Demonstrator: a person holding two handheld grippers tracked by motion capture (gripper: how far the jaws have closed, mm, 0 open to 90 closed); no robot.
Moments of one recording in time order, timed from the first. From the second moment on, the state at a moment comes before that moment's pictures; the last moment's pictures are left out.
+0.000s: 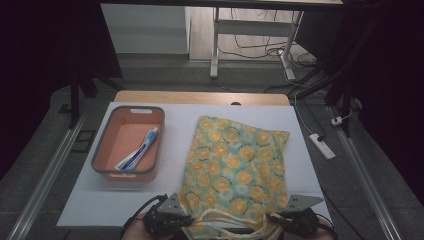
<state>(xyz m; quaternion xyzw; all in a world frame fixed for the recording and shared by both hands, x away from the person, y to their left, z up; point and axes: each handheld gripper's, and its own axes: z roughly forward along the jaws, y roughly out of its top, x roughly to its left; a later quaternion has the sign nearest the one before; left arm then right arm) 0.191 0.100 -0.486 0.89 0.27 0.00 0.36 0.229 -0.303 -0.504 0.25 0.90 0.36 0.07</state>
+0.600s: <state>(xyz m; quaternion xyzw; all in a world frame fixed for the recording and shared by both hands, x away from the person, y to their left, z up) 0.246 0.095 -0.461 0.84 0.30 0.00 0.46 0.221 -0.224 -0.434 0.14 0.89 0.44 0.06</state>
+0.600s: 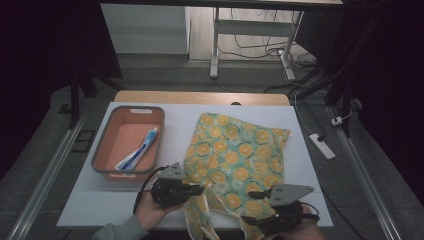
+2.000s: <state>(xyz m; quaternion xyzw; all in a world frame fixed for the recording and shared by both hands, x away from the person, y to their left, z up) 0.360 0.060 -0.457 0.81 0.38 0.07 0.44 0.408 -0.256 -0.482 0.32 0.87 0.36 0.14</state>
